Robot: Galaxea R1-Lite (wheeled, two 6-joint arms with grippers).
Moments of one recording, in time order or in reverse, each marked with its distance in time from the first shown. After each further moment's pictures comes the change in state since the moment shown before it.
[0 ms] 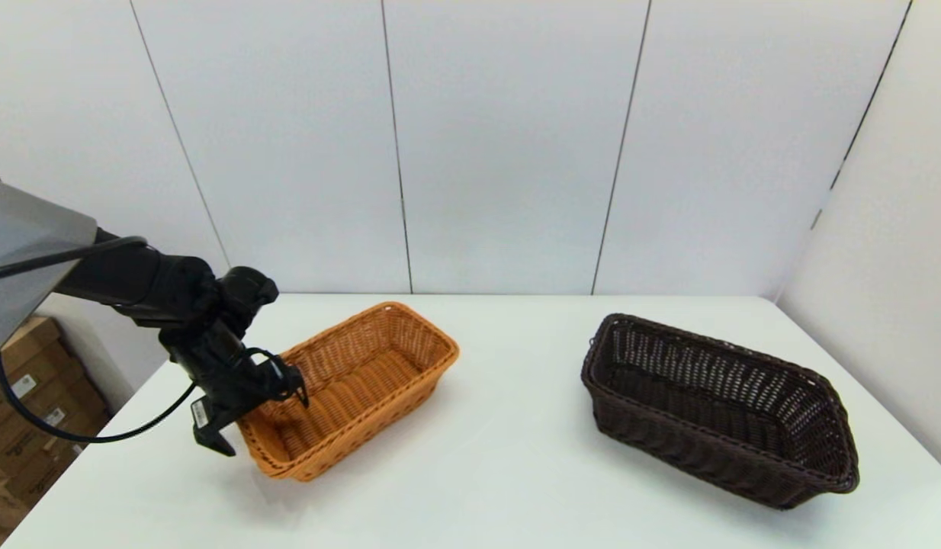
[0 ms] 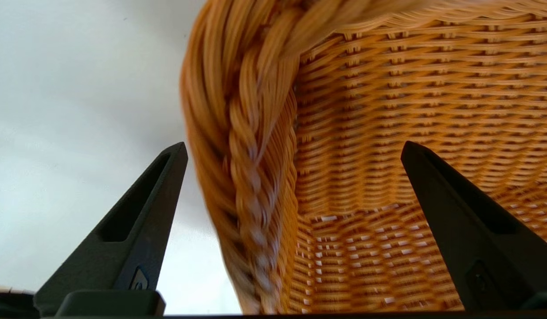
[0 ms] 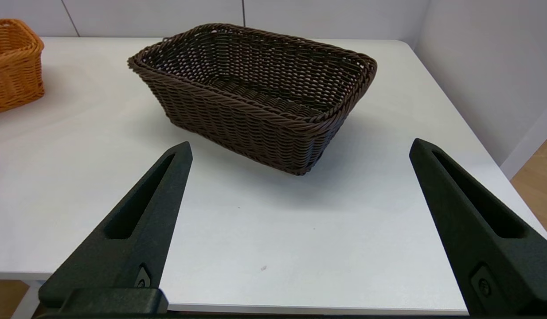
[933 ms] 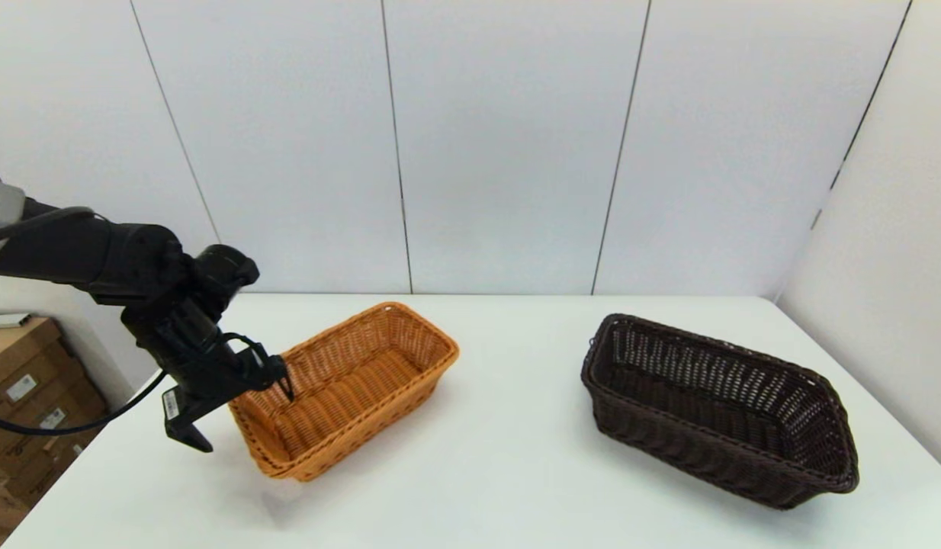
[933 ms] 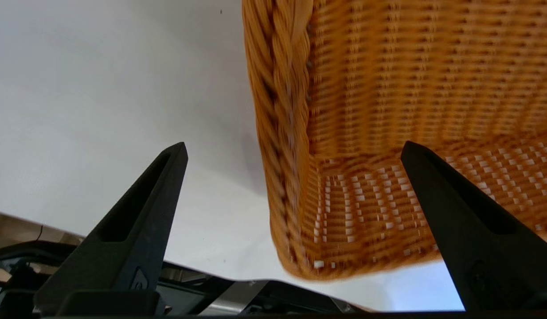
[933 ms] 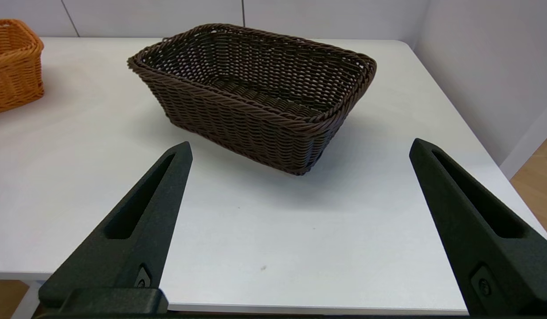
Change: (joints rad) left arm 0.007 -0.102 -0.047 0.161 -0.003 0.013; right arm 0.000 0.000 0.000 0.000 0.000 0.000
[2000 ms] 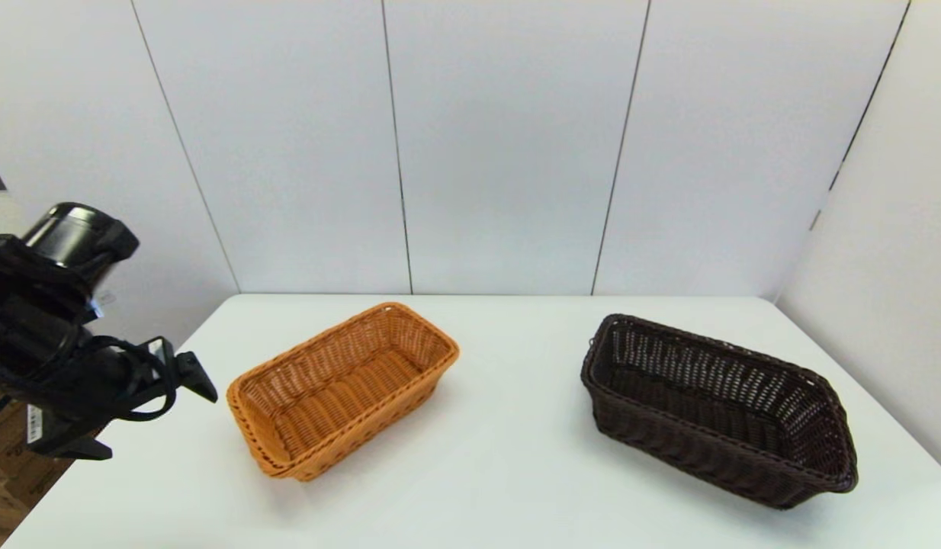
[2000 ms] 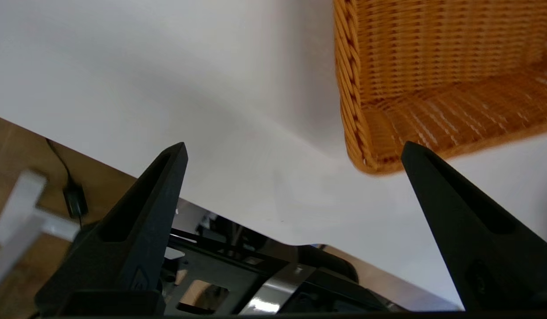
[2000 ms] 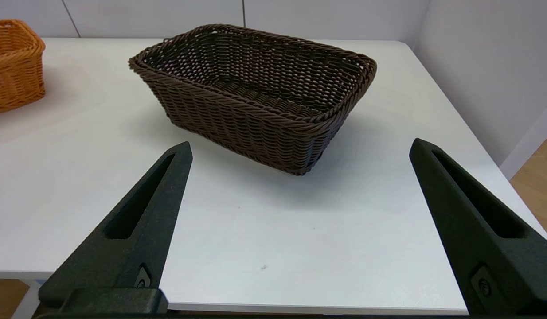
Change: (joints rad) left arm 0.040 -0.397 0.190 0.042 0.093 0.096; right arm 0.000 0.000 0.000 0.000 0.000 0.000
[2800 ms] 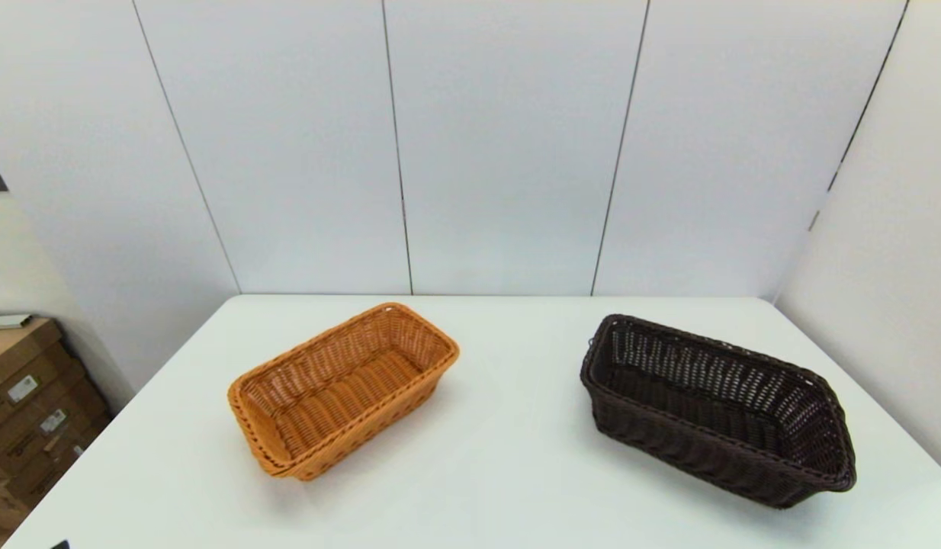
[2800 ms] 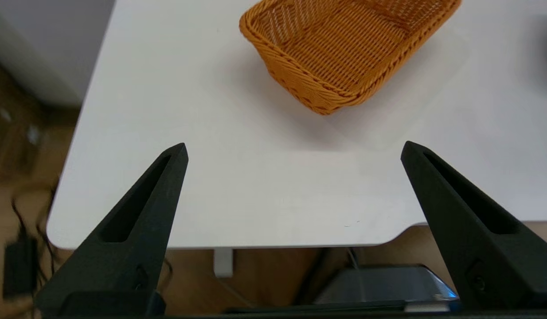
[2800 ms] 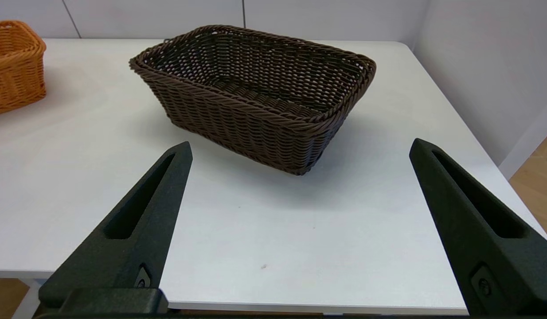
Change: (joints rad) left arm 0.010 -1.039 0.605 -0.346 -0.055 0.588; right arm -0.001 0.000 0.000 0.000 0.000 0.000
